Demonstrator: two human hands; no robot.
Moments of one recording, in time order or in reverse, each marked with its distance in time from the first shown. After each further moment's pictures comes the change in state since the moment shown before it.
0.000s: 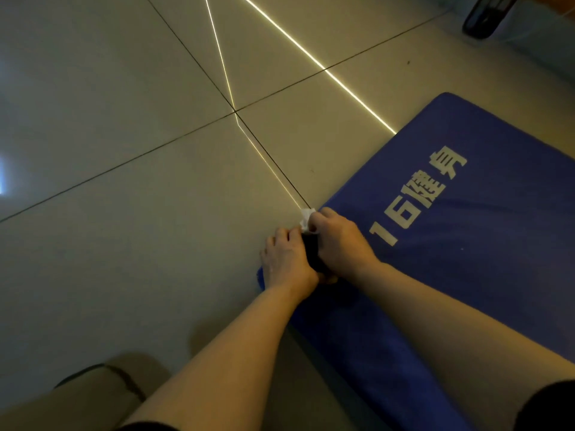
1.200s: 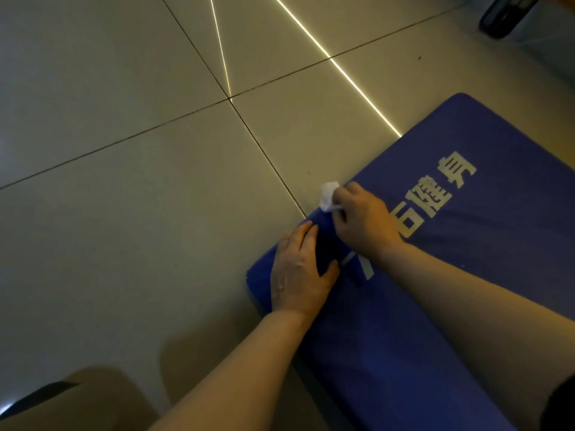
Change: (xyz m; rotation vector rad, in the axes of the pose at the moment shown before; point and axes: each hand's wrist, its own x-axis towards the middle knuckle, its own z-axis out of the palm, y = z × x) left_hand 0.011 0.014 0.036 -0.192 0.282 0.161; right_hand 0.042 0.052 -0.031 -0.170 0.110 0.039
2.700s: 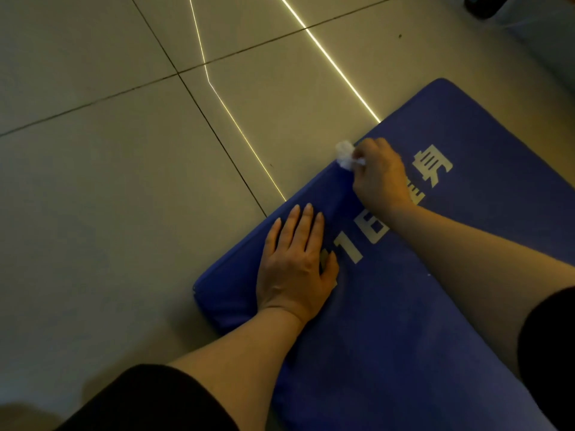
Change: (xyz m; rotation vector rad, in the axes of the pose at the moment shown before) left_hand 0.026 0.019 0.057 0.367 0.097 0.235; right_hand 0.047 0.082 -0.022 0.072 0.124 0.215
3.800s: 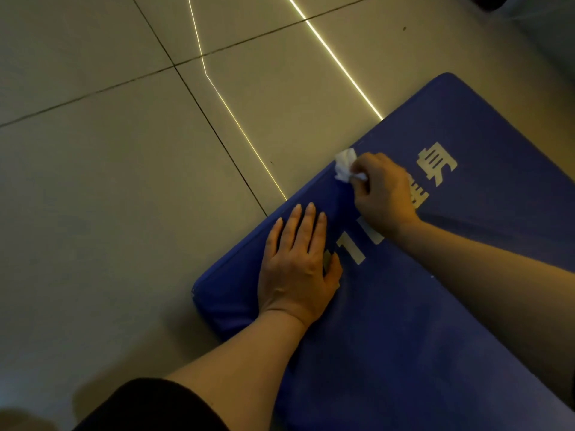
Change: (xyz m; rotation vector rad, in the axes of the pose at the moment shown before) left_hand 0.001 0.000 0.000 0.007 0.002 0.011; right_hand -0.017 0.012 0.009 0.017 0.004 -0.117
